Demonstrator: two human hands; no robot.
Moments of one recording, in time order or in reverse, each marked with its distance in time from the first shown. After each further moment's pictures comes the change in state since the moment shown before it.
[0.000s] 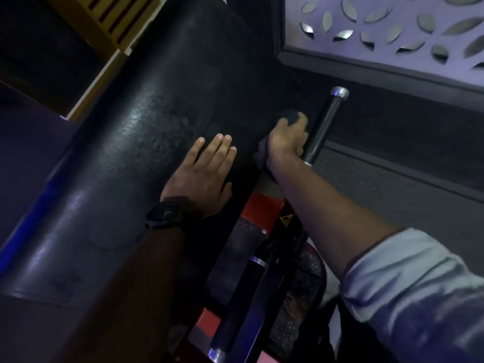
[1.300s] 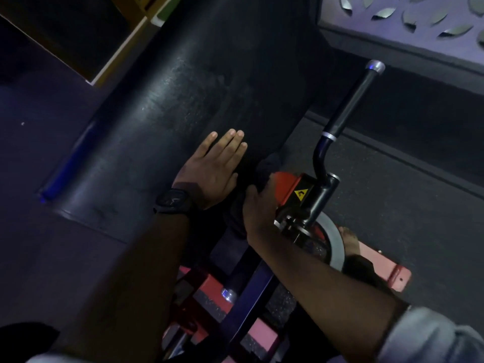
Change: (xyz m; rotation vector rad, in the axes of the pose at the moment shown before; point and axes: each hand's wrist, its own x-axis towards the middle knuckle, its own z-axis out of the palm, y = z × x) left_hand -0.072 0.009 0.010 -0.054 -0.033 -0.008; right_hand -0.157 0.134 -0.014 0.018 -0.337 -0.086
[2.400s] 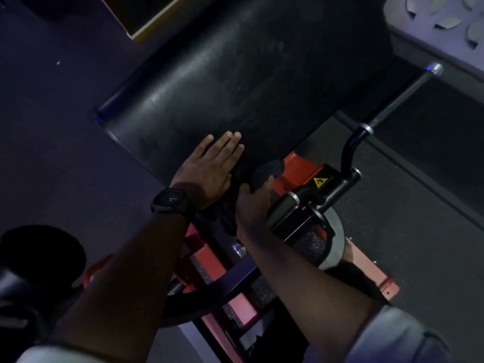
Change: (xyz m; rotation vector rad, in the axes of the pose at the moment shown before) left_hand -0.112 0.022 0.010 -0.009 0.023 -0.230; right_hand -0.071 0.036 0.020 -0.239 -0.085 0.169
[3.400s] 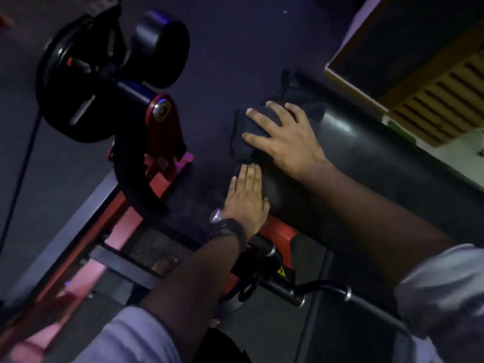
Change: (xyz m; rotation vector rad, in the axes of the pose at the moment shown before) left_hand 0.018 0.146 -0.033 -0.744 -0.026 -1.646; right_hand -0.028 -0.158 0.053 1.147 0.753 2.640
